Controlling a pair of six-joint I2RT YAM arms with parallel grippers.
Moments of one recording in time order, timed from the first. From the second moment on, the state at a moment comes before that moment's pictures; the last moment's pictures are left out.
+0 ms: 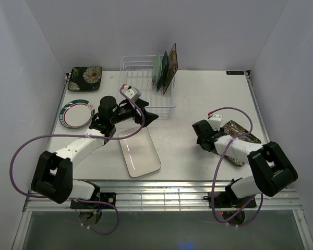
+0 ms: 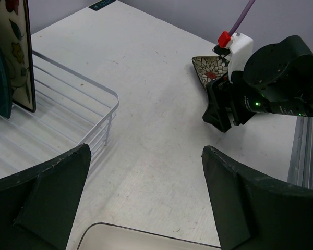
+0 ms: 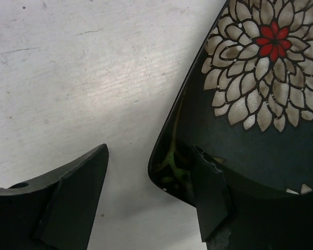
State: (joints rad) left arm -0.42 1.36 0.81 0.47 0.67 -0.09; right arm 0.55 1.39 0.59 -0.21 0.62 0.60
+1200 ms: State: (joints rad) left arm -0.40 1.36 0.81 0.46 0.38 -0.11; right arm 1.00 1.70 0.93 -0.47 0.88 0.70
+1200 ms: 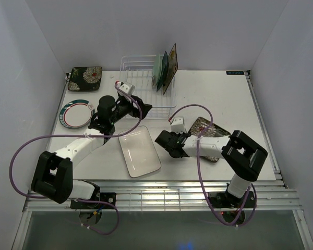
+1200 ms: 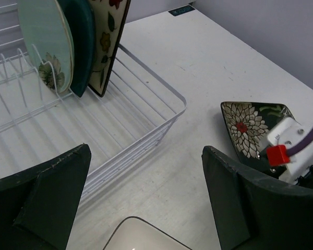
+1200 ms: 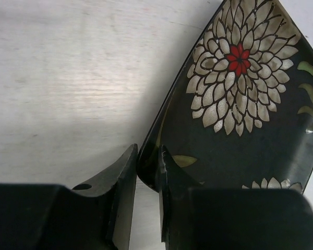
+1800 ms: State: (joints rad) left arm -0.24 1.38 0.84 0.45 0.39 -0.25; right arm 1.18 1.81 0.98 -0.24 0.86 0.58
